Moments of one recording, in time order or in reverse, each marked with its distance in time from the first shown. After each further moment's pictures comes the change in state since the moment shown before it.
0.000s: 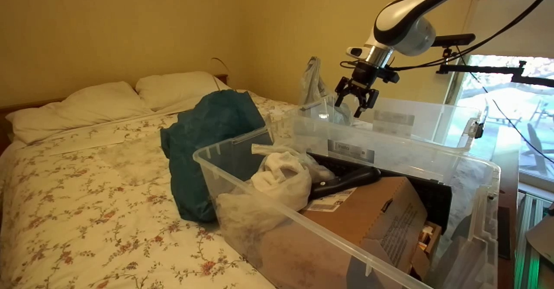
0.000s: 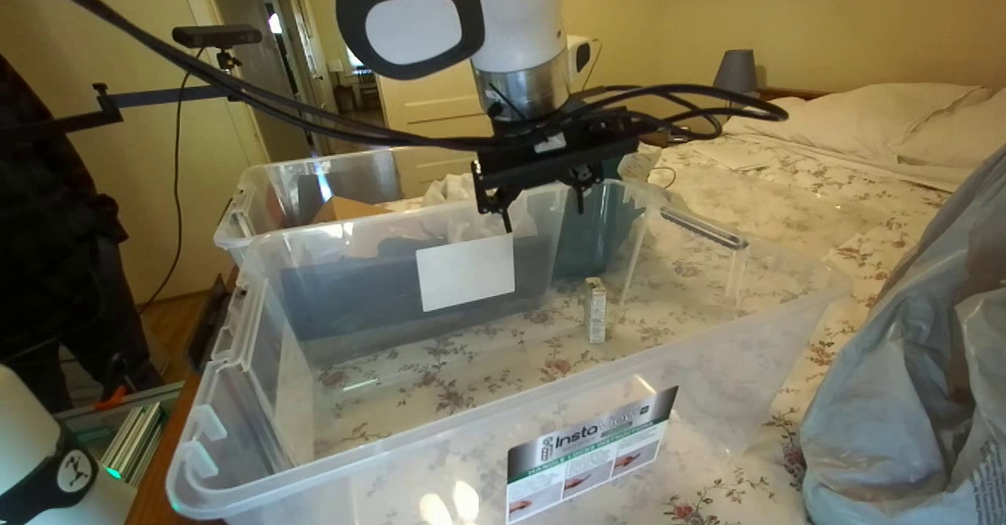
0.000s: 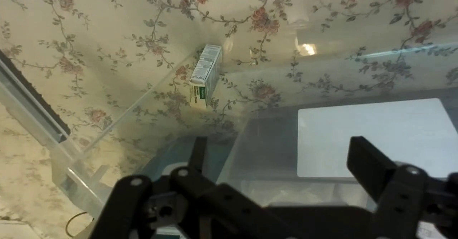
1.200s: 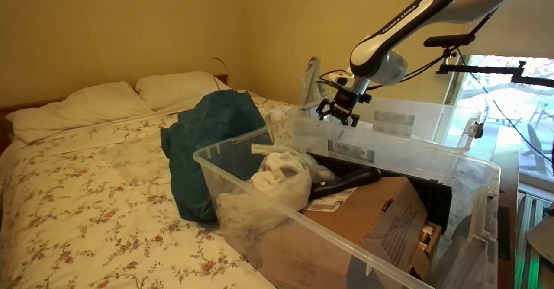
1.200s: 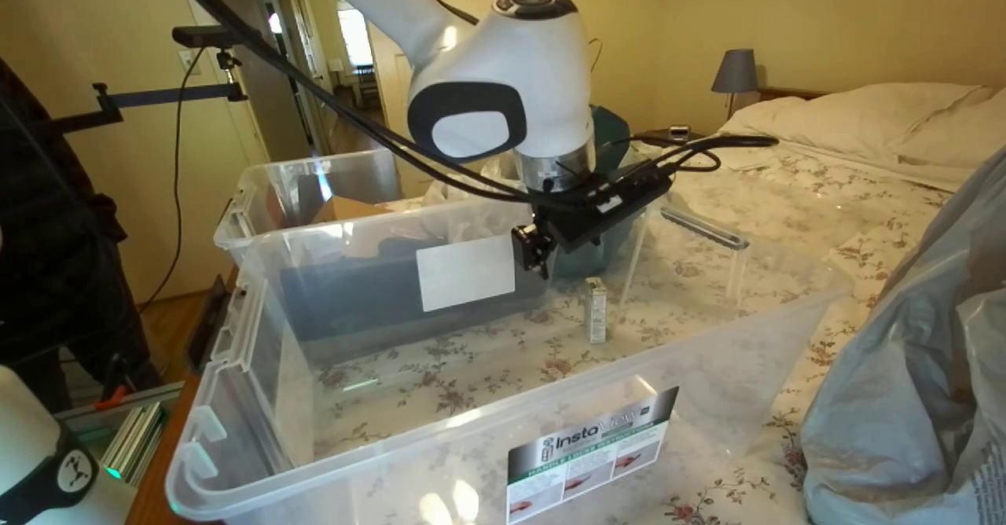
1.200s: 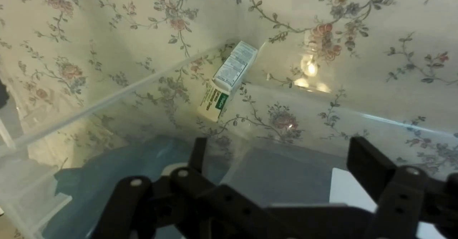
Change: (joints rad) arm -0.134 0.255 0.193 0.093 0.036 0.201 -0.397
